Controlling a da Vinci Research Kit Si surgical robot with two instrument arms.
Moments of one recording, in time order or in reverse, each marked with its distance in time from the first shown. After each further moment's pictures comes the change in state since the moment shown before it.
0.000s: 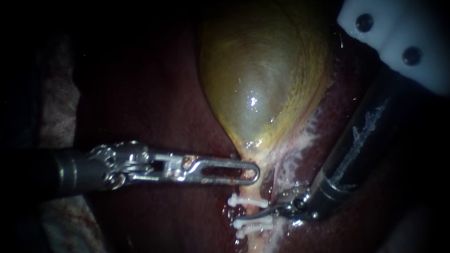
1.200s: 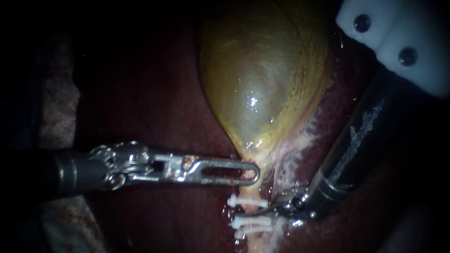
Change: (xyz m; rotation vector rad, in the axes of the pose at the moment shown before) right arm 0.000 0.000 0.000 0.005 0.015 0.010; left arm 0.000 0.000 0.000 0.000 0.000 0.000
